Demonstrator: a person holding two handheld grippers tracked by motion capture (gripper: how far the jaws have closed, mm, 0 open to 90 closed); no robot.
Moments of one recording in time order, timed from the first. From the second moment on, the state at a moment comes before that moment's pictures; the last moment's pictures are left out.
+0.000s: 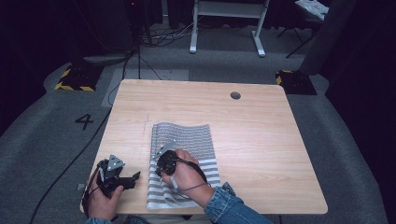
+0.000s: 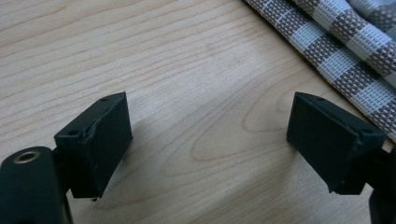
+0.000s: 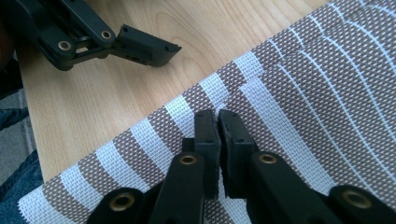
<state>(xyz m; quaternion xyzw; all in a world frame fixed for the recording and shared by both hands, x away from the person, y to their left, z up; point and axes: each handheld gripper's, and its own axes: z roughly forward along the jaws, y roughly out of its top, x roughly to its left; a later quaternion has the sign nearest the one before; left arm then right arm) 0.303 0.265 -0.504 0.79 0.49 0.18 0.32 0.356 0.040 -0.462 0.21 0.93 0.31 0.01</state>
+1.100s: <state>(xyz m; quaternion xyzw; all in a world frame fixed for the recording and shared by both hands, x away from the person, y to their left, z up) 0.315 0.262 -0.504 0.79 0.49 0.17 0.31 0.377 -0.134 -0.307 0.28 0.86 0.40 0.16</state>
